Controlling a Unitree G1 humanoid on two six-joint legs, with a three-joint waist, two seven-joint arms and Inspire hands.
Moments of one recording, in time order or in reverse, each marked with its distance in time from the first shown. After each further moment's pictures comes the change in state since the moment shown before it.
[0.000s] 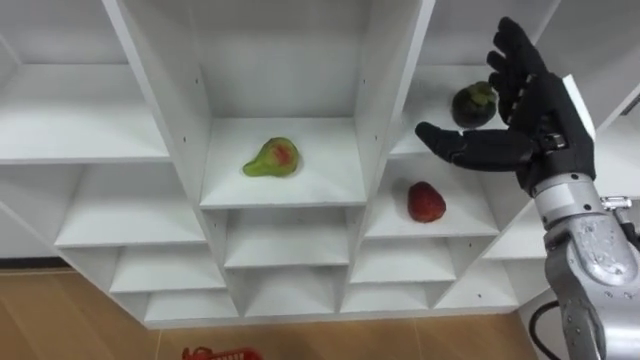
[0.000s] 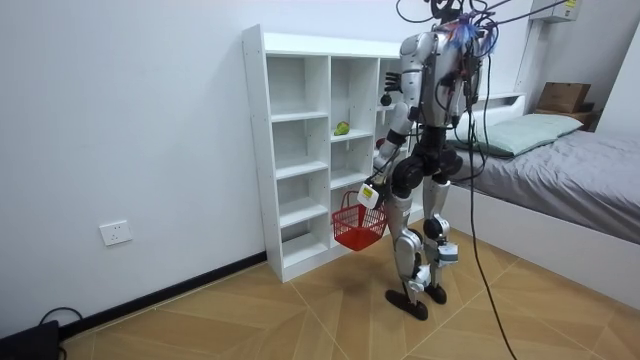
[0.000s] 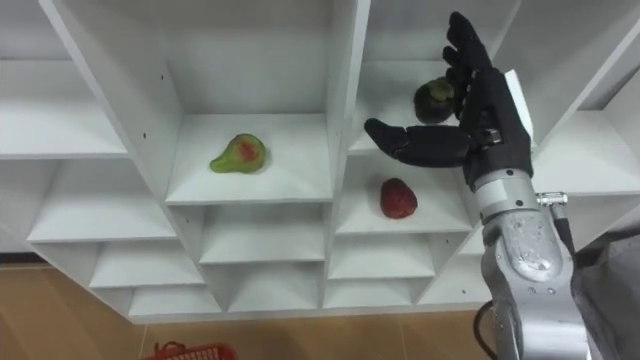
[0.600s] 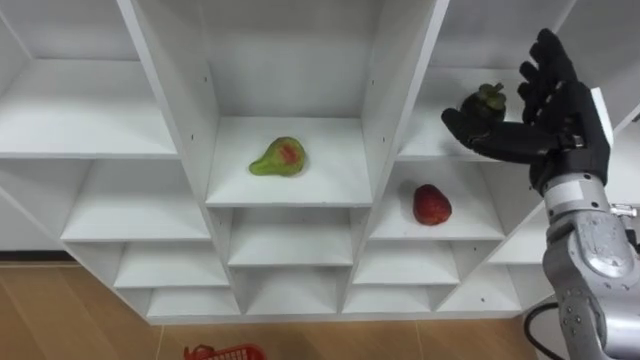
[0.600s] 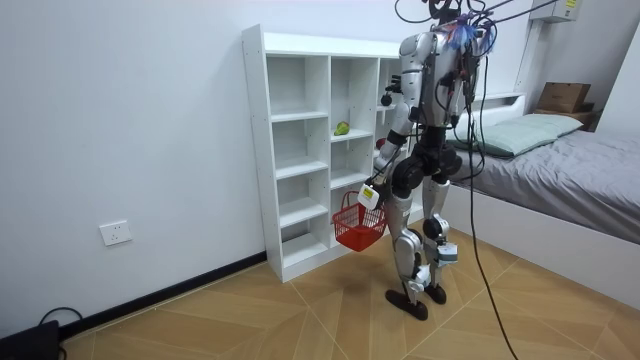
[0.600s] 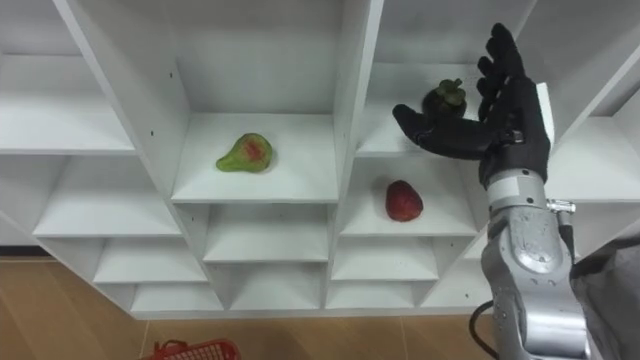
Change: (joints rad) left arm 0.004 0.001 0.002 -0.016 0.001 -0.002 0.001; right arm -0.030 -0.006 -0.045 0.069 0.098 -0.001 -0.147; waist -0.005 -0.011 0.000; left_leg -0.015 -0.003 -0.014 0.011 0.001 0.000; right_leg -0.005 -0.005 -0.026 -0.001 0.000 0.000
